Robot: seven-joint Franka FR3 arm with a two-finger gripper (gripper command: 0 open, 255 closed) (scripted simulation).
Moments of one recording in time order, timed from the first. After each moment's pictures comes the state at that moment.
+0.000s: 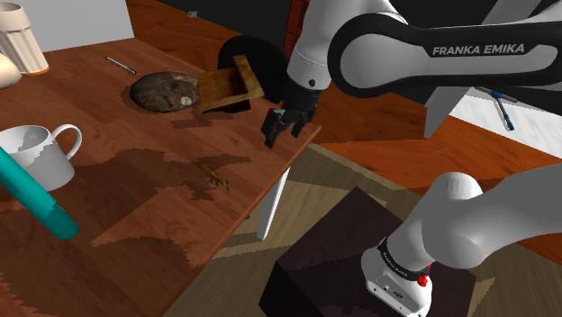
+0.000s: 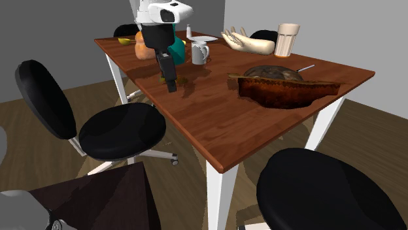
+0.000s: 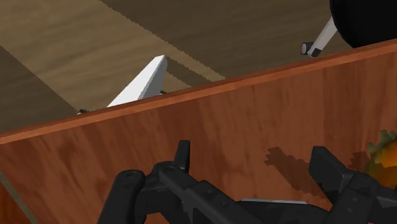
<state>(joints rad) 0.19 -0.52 0.20 -2.40 0.15 2.00 0.31</state>
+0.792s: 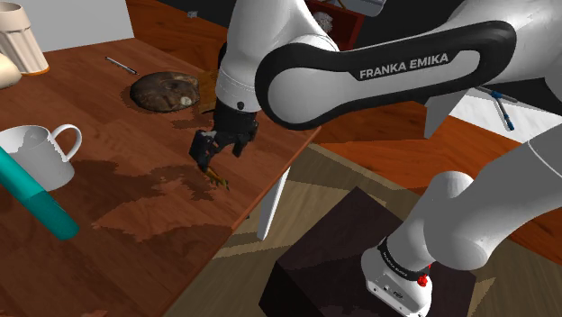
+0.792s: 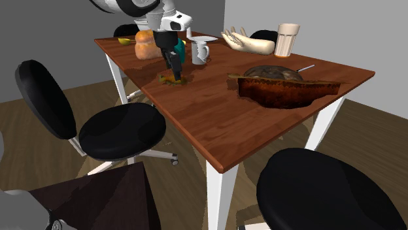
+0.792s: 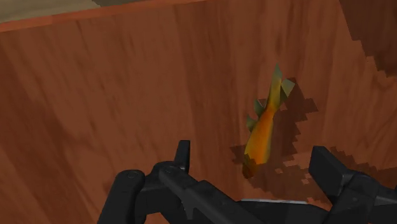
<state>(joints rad) 0.26 -0.21 0.35 -2.20 0.17 2.20 0.43</state>
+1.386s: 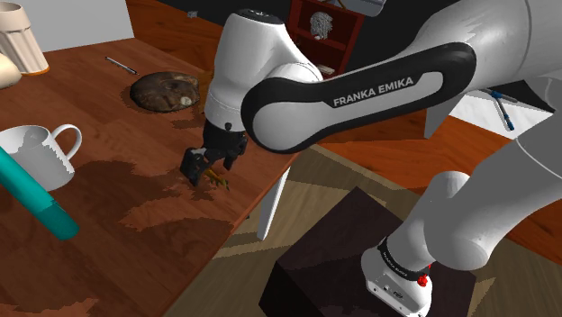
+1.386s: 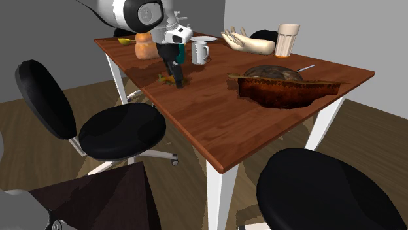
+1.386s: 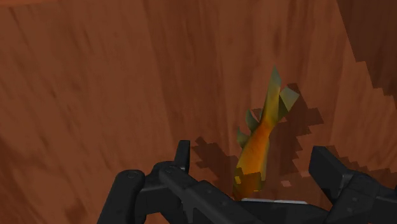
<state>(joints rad) 0.26 -0.13 0.38 -2.22 0.15 2.31 0.46</state>
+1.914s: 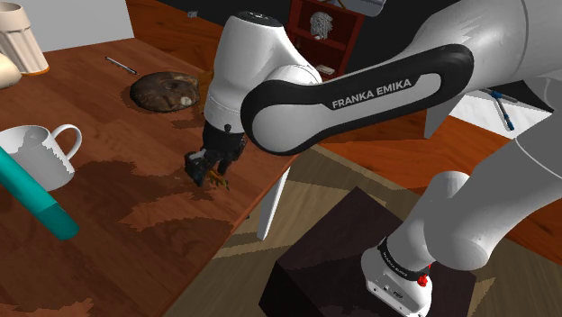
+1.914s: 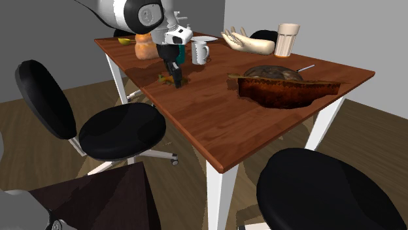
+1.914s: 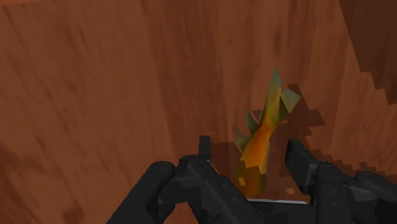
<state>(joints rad) 0.26 -0.12 0.38 -2.22 0.14 2.32 0.46</state>
